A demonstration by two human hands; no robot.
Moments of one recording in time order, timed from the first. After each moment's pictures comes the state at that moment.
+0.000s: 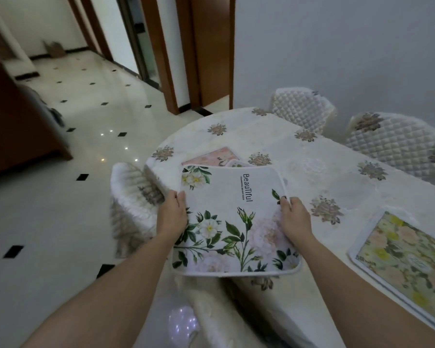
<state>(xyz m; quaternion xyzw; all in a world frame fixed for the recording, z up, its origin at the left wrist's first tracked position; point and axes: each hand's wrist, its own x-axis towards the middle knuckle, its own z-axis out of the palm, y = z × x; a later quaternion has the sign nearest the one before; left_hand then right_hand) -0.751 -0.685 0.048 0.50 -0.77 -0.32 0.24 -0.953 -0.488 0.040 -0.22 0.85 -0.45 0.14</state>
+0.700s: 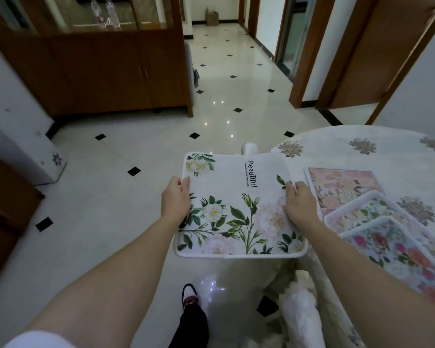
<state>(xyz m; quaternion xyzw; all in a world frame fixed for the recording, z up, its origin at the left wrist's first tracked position) -0.486 -0.819 0.029 0.69 -0.56 -0.28 0.35 -0.766 -0.760 0.035 -0.46 0.77 -0.37 0.23</state>
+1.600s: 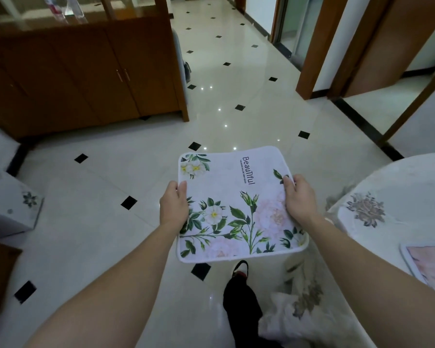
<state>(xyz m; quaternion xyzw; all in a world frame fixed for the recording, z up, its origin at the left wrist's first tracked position) -0.406 -1.261 -0.005 0.67 -0.59 -0.31 0.33 -0.689 -1.202 0.000 -0.44 0.78 -0.38 0.23</state>
